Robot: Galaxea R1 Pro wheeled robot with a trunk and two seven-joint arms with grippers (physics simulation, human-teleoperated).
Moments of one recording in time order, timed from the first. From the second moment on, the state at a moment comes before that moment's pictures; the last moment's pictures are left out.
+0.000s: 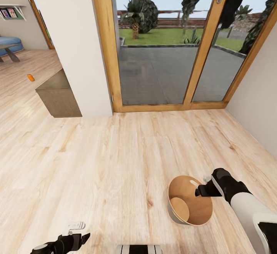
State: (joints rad) left arm -0.20 0.15 0.09 -0.81 0.08 0.31 -0.35; right arm -0.85 -0.22 -0.02 -0.41 0.19 0.89 0.30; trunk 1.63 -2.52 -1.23
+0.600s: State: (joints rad) left arm -0.20 0.15 0.09 -0.81 0.08 0.31 -0.35; right arm -0.85 -0.22 -0.02 -0.41 0.19 0.88 0.30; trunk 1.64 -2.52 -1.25
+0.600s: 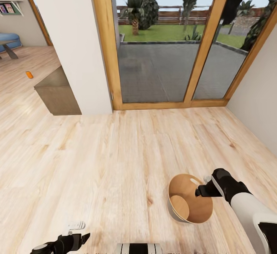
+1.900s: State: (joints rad) left arm -0.20 0.15 0.09 -0.81 0.08 0.31 -0.35; right arm -0.84 -0.22 -0.02 -0.41 0.17 0.88 0.31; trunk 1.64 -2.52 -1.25
